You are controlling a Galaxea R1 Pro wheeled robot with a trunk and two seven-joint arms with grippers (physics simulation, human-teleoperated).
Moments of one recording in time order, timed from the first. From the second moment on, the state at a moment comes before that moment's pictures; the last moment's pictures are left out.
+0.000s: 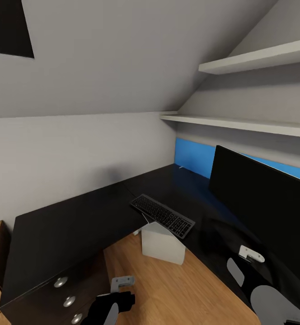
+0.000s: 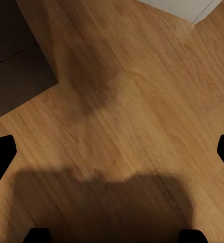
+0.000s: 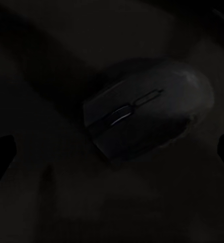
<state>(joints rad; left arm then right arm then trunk) -0.20 -0.17 -0.18 -1.04 0.27 0.63 0.32 -0.67 -0.12 -0.15 -0.39 -0.33 0.11 -0.42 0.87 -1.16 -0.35</state>
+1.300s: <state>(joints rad) -0.20 -0.17 -0.18 -1.04 0.27 0.63 0.32 -0.67 -0.12 -0.15 -0.39 -0.33 0.11 -0.42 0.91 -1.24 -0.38</state>
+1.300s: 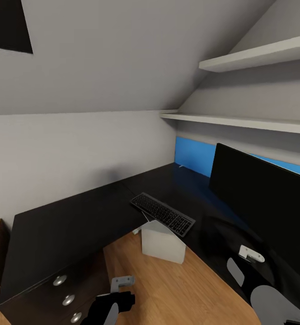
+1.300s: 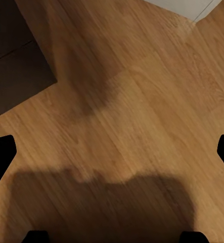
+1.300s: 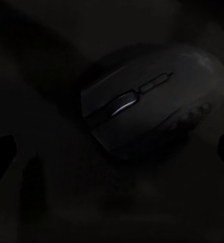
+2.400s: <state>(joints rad) -0.20 -0.17 -0.18 -1.04 0.27 0.63 0.32 -0.67 -0.11 -0.15 -0.40 -0.33 0.11 -0.42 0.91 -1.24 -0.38</state>
